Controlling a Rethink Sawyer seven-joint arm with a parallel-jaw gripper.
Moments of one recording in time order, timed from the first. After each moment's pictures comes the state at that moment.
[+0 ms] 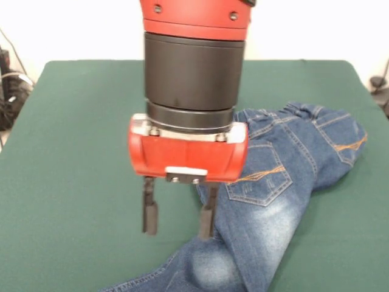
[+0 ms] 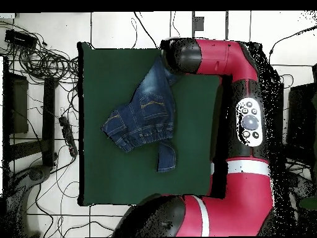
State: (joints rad) arm -0.28 -0.36 0.27 0.85 -0.36 0.75 1.78
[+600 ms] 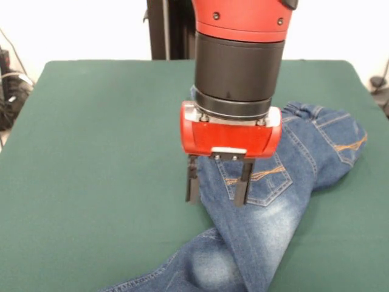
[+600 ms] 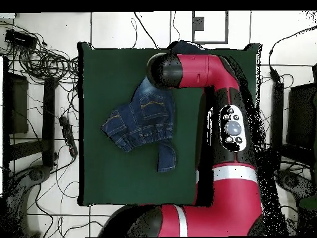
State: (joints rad) arm -0.22 -0.41 0.18 1.01 -0.30 0.73 1.78
